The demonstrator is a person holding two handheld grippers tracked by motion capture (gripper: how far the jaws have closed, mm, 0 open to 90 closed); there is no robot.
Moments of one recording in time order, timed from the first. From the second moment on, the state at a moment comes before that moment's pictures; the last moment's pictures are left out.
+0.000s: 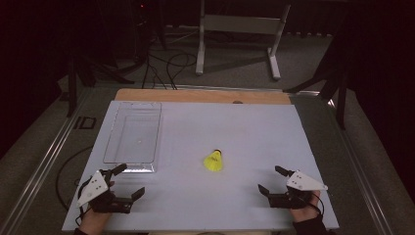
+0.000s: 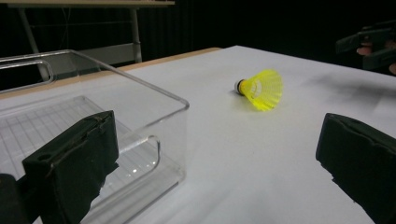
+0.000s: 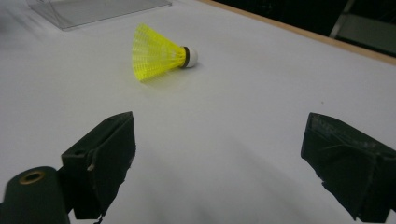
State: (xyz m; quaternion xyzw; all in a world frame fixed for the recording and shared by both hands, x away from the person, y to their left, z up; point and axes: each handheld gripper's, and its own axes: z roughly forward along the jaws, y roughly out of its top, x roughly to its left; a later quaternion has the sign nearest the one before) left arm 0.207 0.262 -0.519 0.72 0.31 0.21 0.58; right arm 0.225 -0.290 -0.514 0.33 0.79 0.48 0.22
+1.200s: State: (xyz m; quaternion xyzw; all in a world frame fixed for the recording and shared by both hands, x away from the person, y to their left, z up) left arm 0.214 0.253 -0.473 0.78 0.26 0.17 0.54; right arm 0.223 -0.293 -0.507 0.34 0.77 0.49 0.23
